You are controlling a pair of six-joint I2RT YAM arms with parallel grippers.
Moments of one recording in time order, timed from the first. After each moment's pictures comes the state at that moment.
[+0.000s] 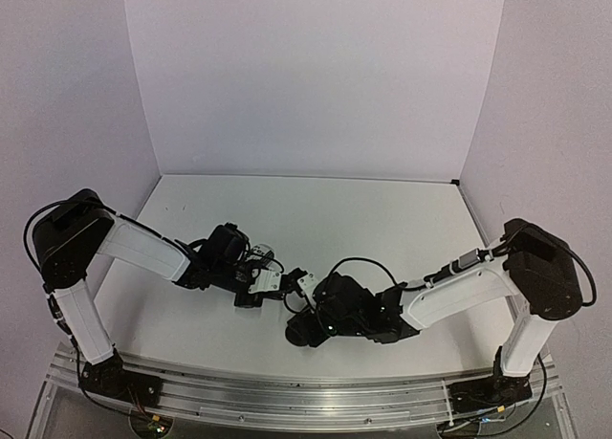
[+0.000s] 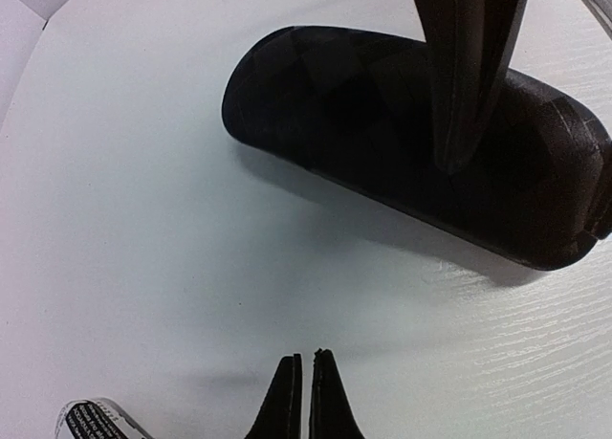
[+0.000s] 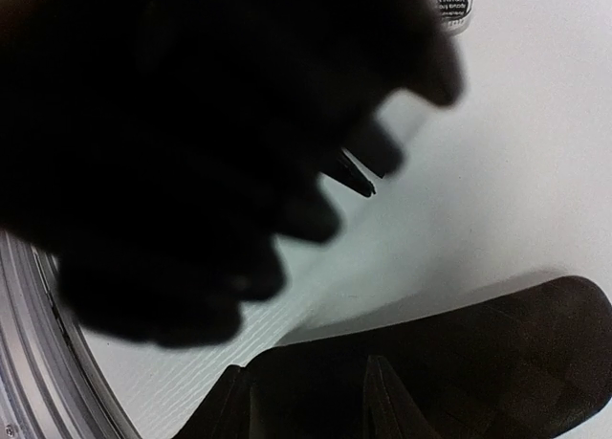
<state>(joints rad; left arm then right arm) -0.80 1.77 0.80 0.19 0.43 0.91 1.22 1.82 0.90 0.18 0.16 0.45</state>
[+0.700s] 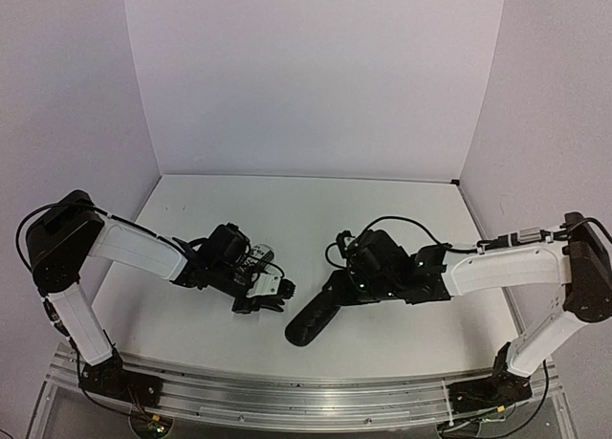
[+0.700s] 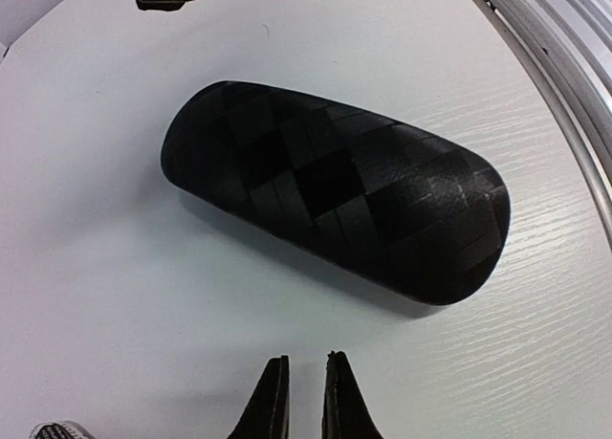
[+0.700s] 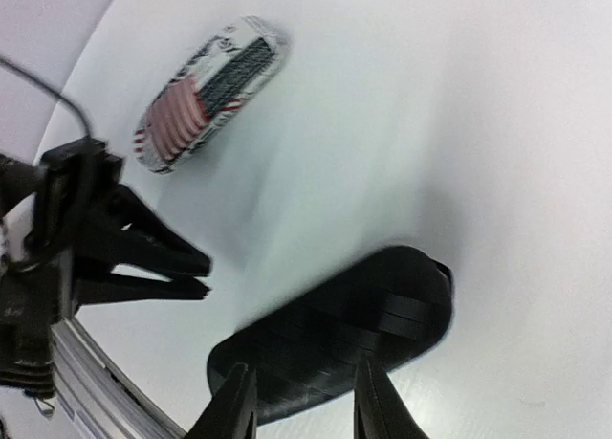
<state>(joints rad) -0.82 1.73 0.81 0.07 0.54 0.89 1.07 1.58 0.94 -0.16 0.14 0.74</state>
